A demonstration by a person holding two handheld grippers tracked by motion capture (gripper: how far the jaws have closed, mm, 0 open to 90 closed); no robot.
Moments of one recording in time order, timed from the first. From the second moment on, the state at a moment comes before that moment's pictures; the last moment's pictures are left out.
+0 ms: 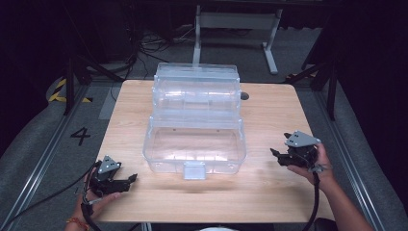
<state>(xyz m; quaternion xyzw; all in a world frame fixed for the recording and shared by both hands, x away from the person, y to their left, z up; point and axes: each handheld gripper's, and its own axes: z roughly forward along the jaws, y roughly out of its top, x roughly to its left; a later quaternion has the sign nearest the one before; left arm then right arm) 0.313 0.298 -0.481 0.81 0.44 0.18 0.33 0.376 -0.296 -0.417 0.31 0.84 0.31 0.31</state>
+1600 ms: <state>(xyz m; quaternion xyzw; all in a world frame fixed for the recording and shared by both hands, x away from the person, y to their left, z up) 0.317 0.301 -0.481 0.82 0.43 0.17 0.33 0.327 -0.387 -0.486 0.46 0.79 0.35 0.22</state>
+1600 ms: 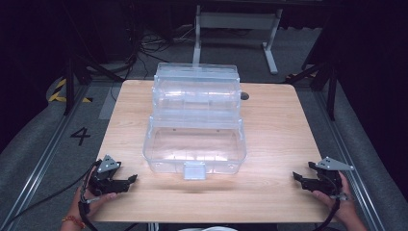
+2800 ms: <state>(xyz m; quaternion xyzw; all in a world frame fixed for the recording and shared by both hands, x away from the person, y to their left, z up) 0.319 0.298 -0.482 0.82 0.44 0.17 0.33 0.331 -0.389 -0.487 0.47 0.78 0.35 0.21</state>
